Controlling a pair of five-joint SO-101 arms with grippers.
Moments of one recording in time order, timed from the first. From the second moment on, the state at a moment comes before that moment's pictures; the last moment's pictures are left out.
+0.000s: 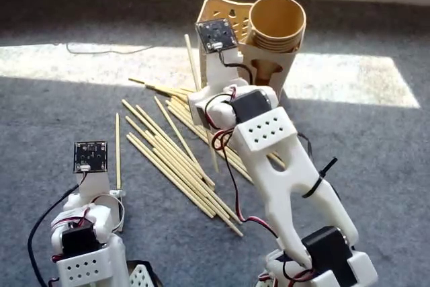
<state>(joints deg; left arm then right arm) -21.5 -104.1 96.0 77.0 -5.4 -33.0 -12.7 11.5 60.3 -5.7</state>
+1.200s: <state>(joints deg) -21.5 -104.1 96.0 77.0 -5.4 -21.7 -22.5 17.9 11.7 -5.7</state>
